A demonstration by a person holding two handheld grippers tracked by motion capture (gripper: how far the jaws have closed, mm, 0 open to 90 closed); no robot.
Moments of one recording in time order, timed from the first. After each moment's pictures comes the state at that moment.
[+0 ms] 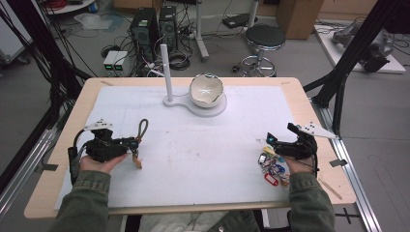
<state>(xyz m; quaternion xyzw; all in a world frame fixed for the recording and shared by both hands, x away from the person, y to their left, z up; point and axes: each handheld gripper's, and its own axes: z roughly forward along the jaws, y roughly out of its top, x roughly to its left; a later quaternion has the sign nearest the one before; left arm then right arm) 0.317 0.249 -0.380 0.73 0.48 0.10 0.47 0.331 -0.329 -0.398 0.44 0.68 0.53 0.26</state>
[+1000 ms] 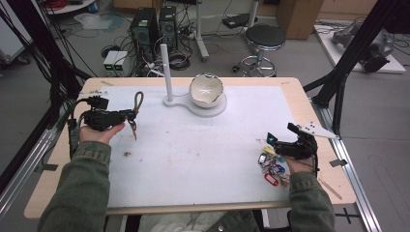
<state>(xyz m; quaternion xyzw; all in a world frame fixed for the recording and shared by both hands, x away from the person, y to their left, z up) 0.378 0.254 -0.336 0.70 0.52 0.11 0.48 0.331 -0.330 -0.398 0.44 0.68 0.53 0.25</state>
